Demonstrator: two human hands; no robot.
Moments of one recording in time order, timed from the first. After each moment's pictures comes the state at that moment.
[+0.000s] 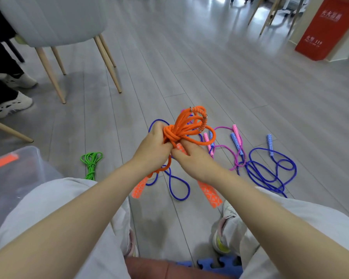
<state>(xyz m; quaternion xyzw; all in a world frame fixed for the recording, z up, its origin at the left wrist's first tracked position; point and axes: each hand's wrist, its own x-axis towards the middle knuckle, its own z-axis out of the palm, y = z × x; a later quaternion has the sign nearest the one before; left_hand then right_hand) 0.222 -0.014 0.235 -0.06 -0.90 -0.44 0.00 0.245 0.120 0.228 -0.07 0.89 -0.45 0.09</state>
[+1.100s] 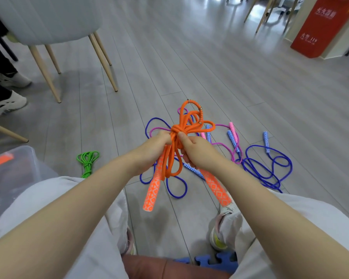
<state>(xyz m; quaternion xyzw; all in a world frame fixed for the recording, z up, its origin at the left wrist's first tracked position) 0.227 -0.008 0.244 -0.03 -0.77 -0.60 -0.24 0.234 0.137 0.235 -0.01 0.91 -0.40 0.14</state>
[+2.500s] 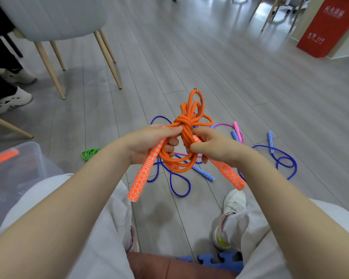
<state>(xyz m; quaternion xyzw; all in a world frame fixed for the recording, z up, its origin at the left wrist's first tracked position) 0.214 -0.032 0.265 0.00 -0.64 -0.68 -0.36 0.229 0.159 0.255 -0.09 0.85 -0.48 0.22</state>
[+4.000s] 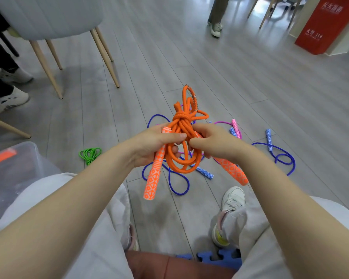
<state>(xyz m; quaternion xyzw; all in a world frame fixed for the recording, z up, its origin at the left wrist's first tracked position) 0.219 -0.022 0.254 -0.04 -0.65 -0.69 -0.33 0.228 0.163 0.260 -0.07 0.88 -0.44 0.20</state>
